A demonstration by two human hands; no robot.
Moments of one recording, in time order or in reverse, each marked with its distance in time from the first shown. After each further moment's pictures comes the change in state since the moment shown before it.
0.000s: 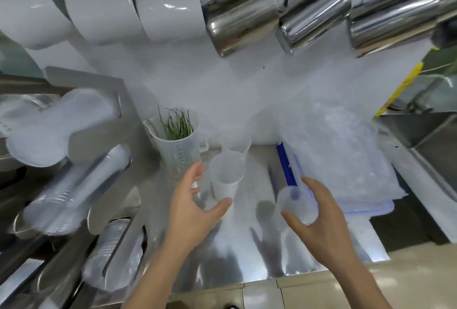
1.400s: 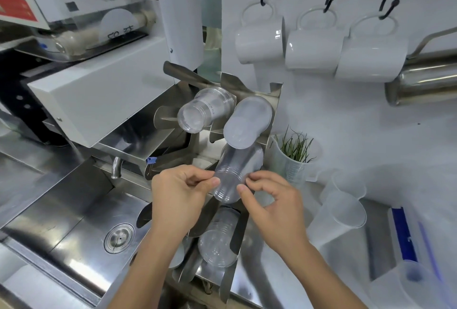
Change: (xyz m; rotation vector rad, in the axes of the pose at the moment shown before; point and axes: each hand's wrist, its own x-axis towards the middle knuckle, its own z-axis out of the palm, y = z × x) left_hand -0.040 0.035 -0.218 0.109 0.564 -0.195; right_hand -0.021 -0.235 0.166 0.391 -0.215 -0.523
